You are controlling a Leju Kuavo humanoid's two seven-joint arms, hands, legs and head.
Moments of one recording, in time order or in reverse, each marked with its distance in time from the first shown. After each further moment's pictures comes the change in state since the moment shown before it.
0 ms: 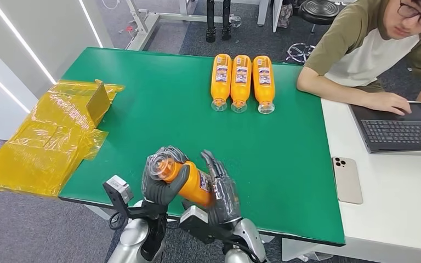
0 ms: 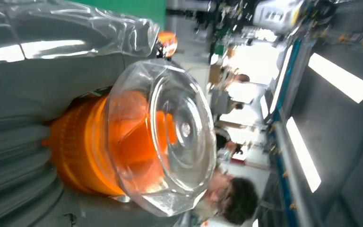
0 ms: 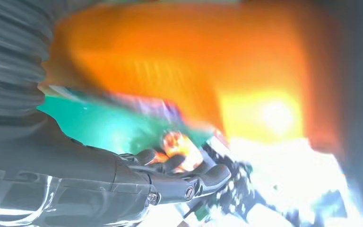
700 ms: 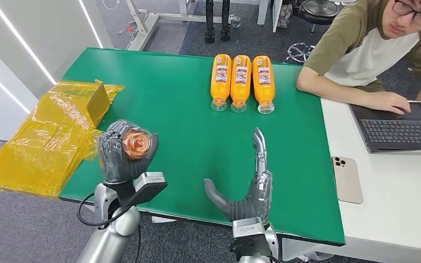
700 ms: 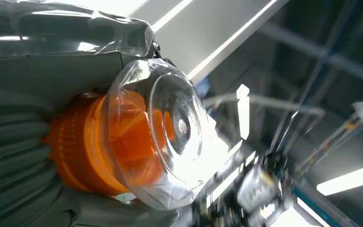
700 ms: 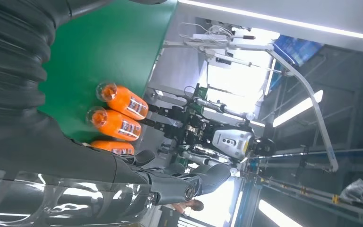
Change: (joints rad) left arm -0.099 0.140 0.078 -0.113 -0.994 0.728 0.244; right arm 0.132 0.010 -0.074 -0.392 -0.251 -0.107 -0.222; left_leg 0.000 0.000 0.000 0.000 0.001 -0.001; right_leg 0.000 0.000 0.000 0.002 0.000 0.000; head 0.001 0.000
